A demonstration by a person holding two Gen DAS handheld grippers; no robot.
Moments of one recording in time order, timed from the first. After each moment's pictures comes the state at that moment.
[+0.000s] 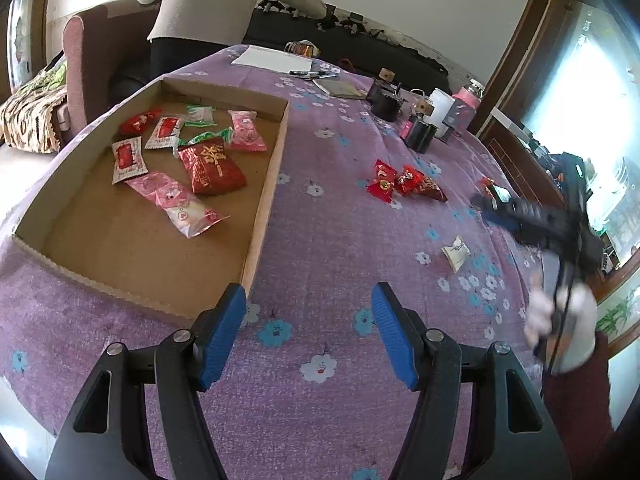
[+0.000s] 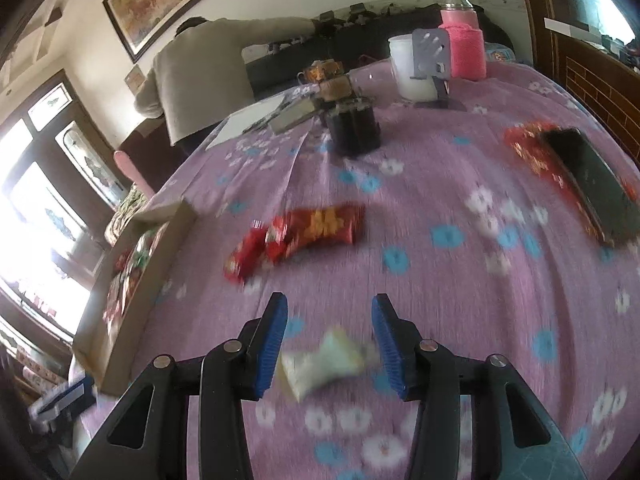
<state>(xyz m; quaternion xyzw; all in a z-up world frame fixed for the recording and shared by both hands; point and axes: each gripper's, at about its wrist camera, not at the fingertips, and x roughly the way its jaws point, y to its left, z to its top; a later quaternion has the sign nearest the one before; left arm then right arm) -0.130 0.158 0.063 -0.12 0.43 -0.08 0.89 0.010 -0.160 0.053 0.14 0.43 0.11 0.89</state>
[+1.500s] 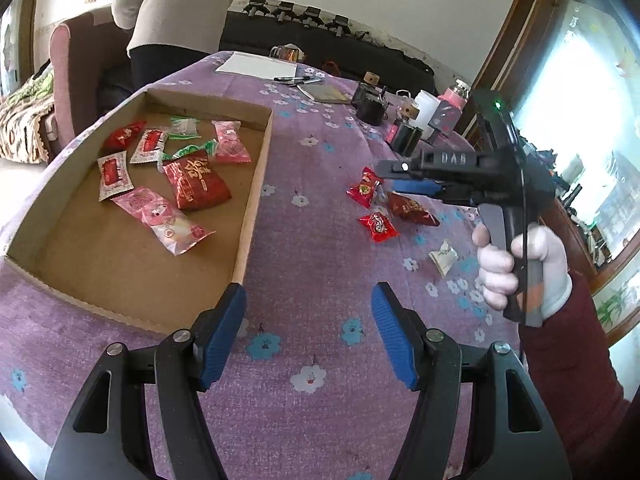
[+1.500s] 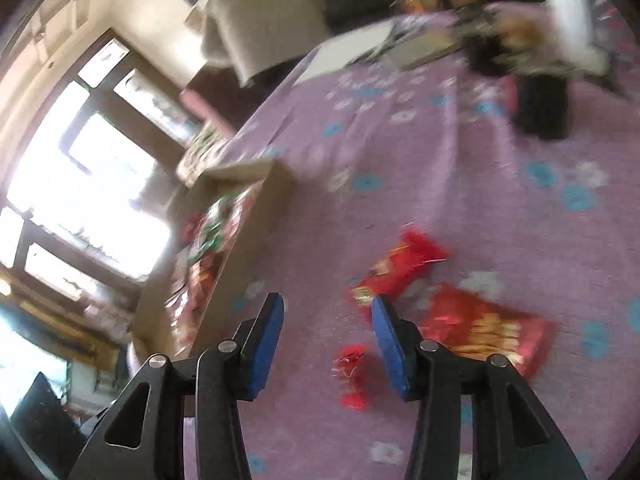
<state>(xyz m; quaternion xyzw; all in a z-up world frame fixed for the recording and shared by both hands) -0.121 0.155 0.070 -0.11 0.42 -0.11 0.90 0.076 -0.065 0.042 0.12 0.50 0.26 0.82</state>
